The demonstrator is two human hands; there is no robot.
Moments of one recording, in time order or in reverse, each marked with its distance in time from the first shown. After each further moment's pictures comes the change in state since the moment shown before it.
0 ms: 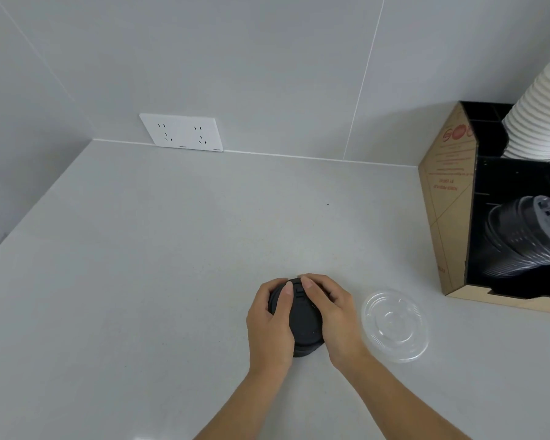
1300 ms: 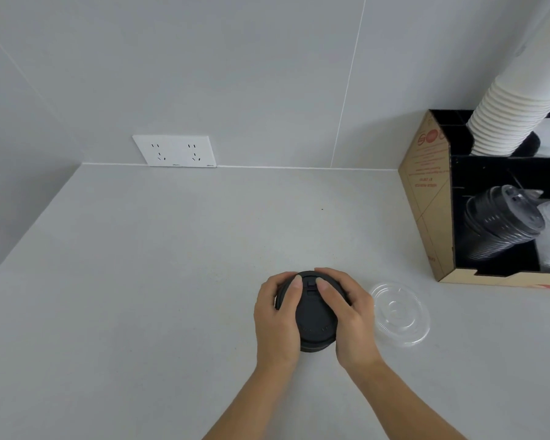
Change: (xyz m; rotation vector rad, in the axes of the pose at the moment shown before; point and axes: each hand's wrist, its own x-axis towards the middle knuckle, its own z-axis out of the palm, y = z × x) left_hand 0.002 0.019 -0.020 -0.110 -0.155 0.090; right_hand -0.030 -0.012 0.018 0.096 0.172 -0.256
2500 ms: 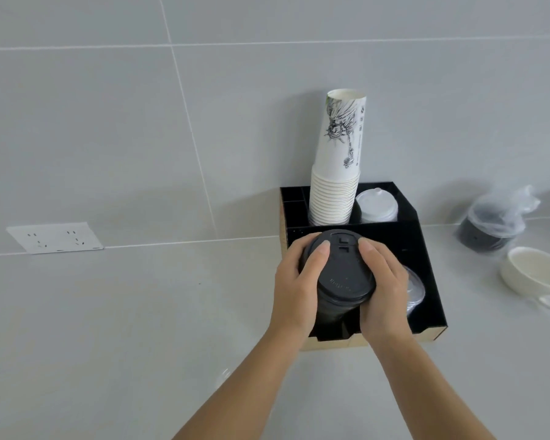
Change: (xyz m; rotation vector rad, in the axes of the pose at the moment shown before) left_hand -0.011 0.081 0.271 -0.154 -0.454 0.219; right_hand 0.100 -0.152 -0.219 0.188 0.203 -0.259
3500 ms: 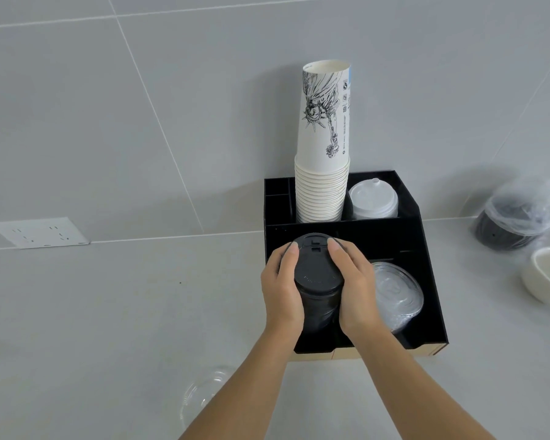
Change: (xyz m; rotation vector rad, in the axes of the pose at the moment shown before) left_hand 0.044 -0.072 0.027 -0.051 0.344 -0.127; right_hand 0.056 0.044 -0.025 -0.055 -0.078 0.165
